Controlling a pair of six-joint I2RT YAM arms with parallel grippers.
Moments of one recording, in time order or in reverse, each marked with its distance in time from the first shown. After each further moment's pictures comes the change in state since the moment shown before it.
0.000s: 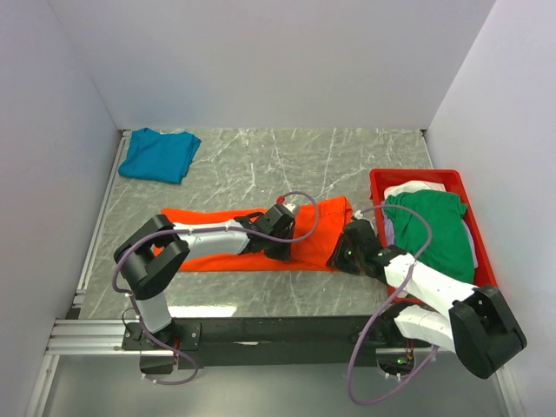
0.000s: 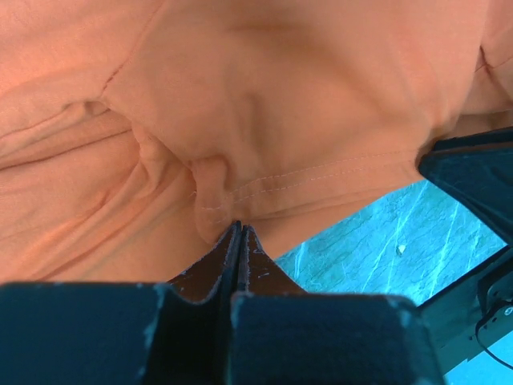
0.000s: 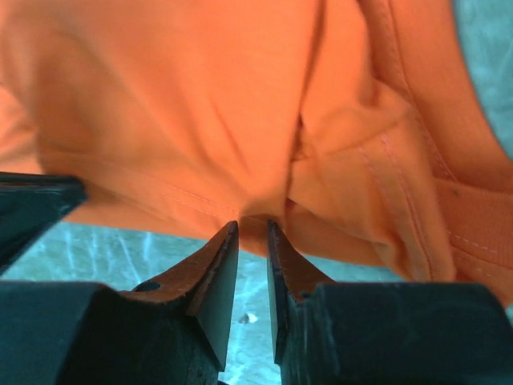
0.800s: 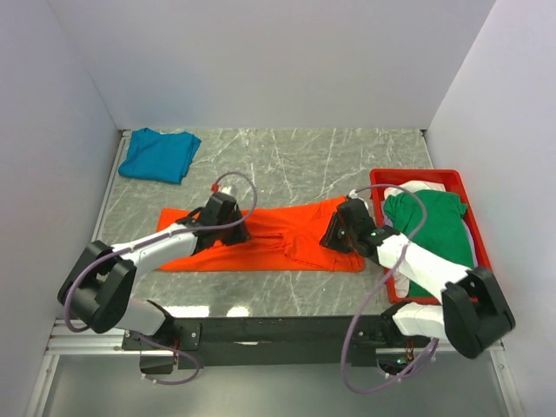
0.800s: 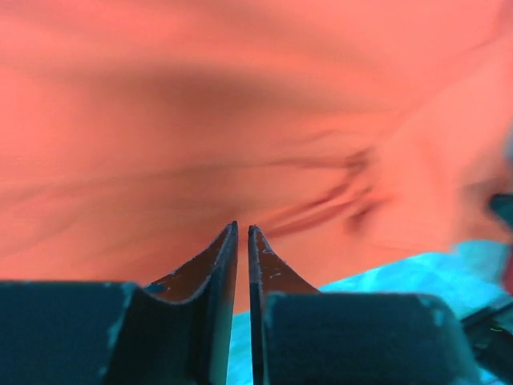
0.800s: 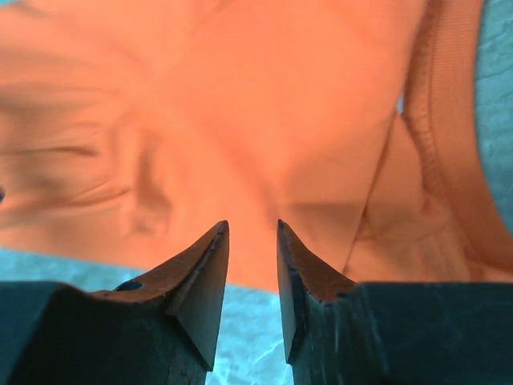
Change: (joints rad) left arm 0.322 -0.344 -0.280 0.076 -0.001 -0.109; right arm -0.010 0.109 0.193 -0.027 0.044 -0.028
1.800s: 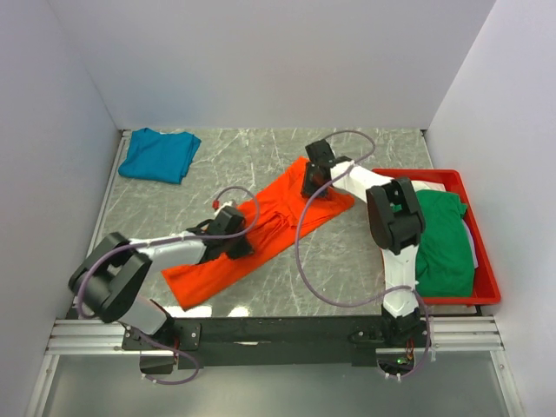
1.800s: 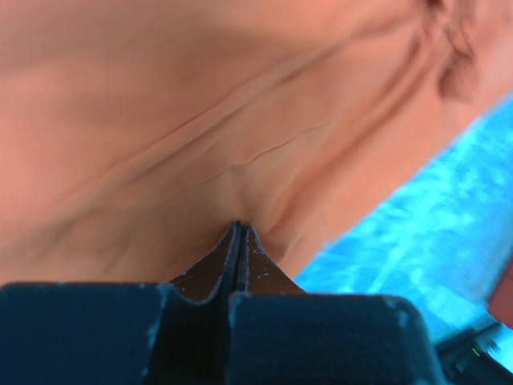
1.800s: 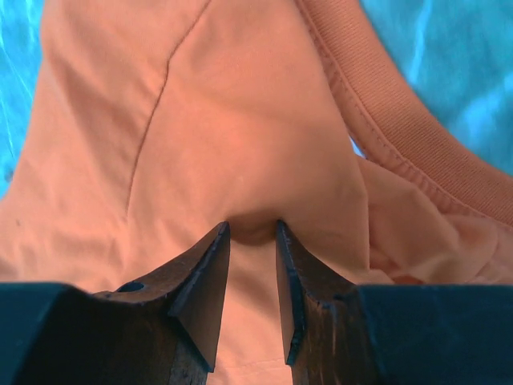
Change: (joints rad) left arm -0.060 0.058 -0.122 0.092 -0.072 -0.194; right arm -0.106 0.893 0.889 -0.150 0.022 -0.197
